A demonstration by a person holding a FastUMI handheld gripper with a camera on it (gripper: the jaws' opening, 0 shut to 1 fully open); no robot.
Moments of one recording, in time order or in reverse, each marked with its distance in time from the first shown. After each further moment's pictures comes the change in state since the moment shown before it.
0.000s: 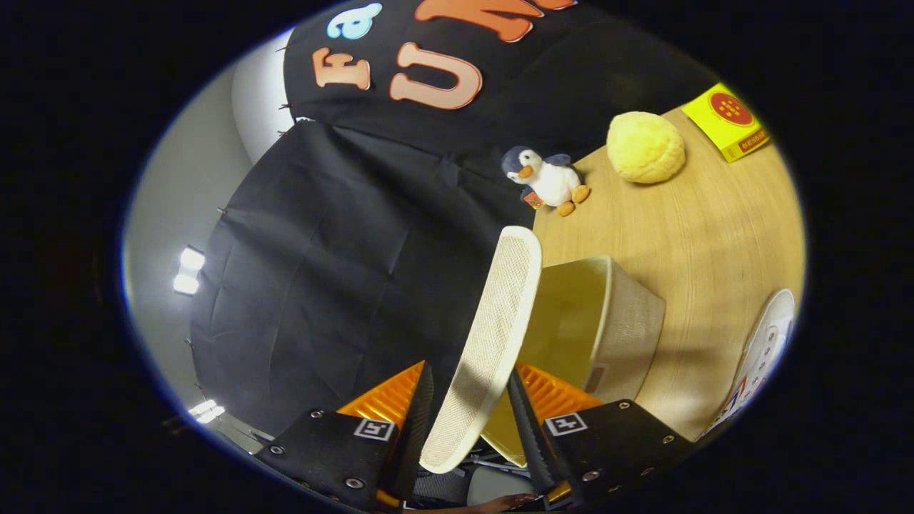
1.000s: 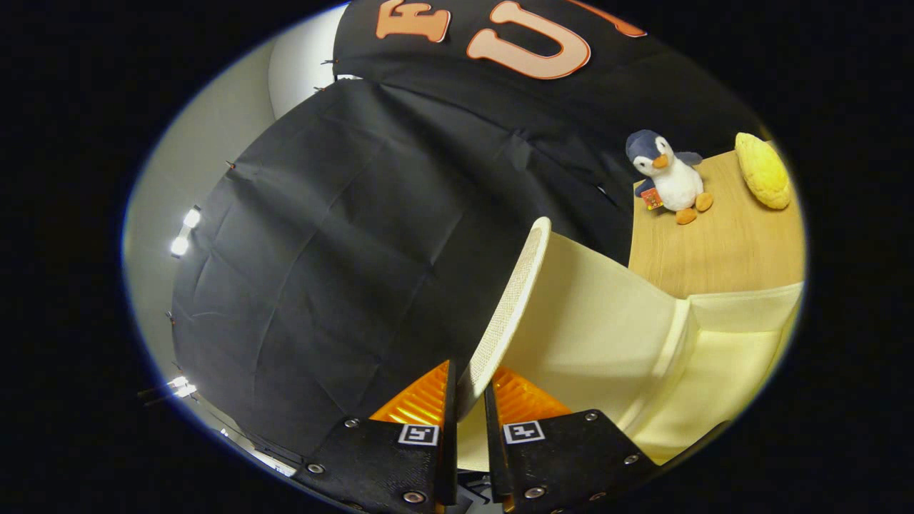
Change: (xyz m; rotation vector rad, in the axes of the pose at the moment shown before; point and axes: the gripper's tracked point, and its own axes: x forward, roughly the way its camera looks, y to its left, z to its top) arm 0.196 0.141 -0.014 -0.118 0.016 0.050
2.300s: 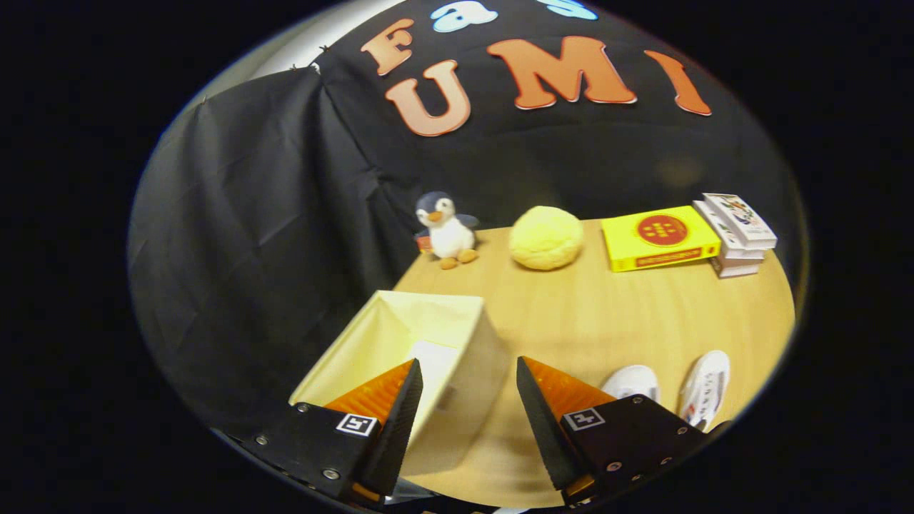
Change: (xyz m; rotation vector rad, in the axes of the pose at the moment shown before) arm -0.277 -0.271 -0.010 -0.301 -0.200 -0.743
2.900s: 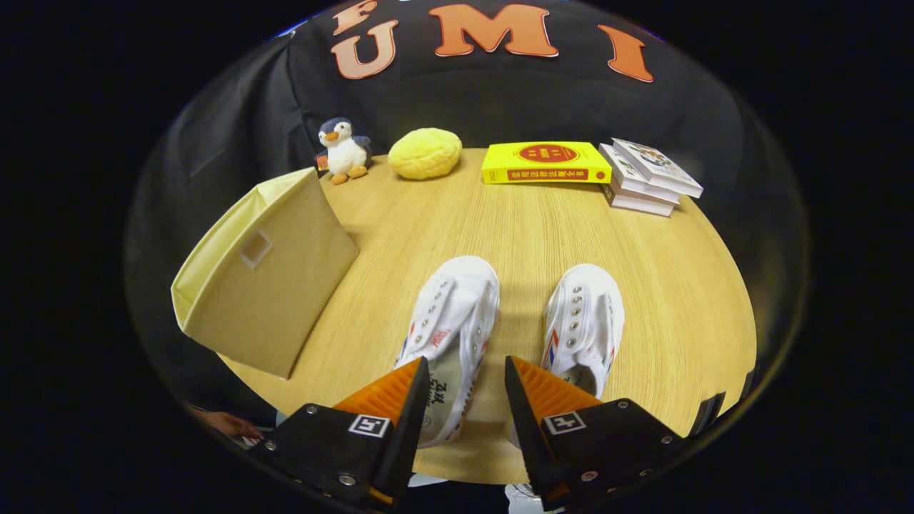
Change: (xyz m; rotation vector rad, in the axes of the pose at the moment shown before) arm -0.038 -0.158 -0.130 -0.085 0.224 -0.224
